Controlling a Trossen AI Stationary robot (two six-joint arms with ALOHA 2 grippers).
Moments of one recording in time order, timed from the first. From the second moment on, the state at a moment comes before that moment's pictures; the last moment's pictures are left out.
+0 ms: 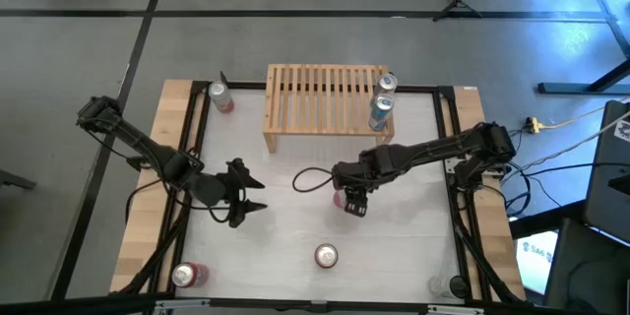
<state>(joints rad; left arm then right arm) -0.52 1.01 0.74 -0.39 -0.45 -0.70 0.18 1.75 1.45 -1.05 0.01 0.47</state>
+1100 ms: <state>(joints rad) -0.51 1.01 0.74 -0.39 -0.48 -0.70 0.16 1.80 1.46 -1.09 0.12 0.41</state>
